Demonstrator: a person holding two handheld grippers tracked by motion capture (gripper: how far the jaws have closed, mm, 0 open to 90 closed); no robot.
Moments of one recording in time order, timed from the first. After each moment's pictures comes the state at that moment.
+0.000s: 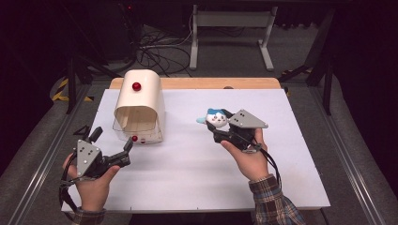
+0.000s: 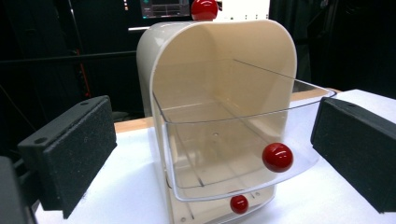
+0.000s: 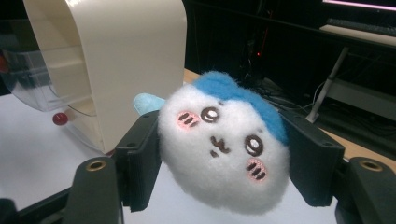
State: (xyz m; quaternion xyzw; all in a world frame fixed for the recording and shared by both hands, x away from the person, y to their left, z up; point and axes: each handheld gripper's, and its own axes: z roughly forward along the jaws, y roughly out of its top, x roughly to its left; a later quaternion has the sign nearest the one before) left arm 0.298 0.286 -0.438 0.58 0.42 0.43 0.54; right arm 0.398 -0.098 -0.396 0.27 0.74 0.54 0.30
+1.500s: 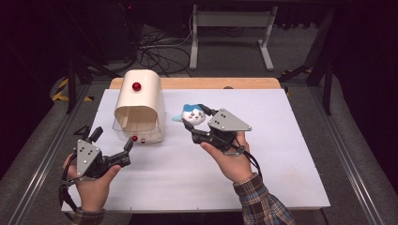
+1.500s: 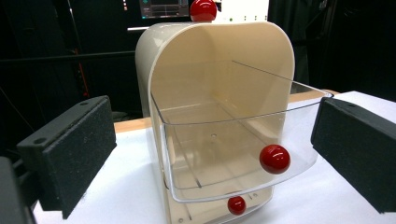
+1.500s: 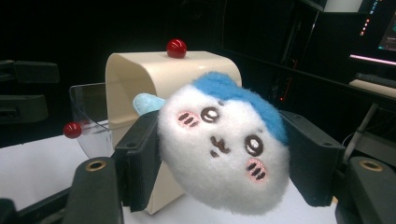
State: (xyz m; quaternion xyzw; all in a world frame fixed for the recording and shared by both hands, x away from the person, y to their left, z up) left arm 0.298 0.286 -0.437 0.58 0.43 0.43 0.54; right arm 0.378 -0.045 -0.371 0.20 0.72 0.60 0.30
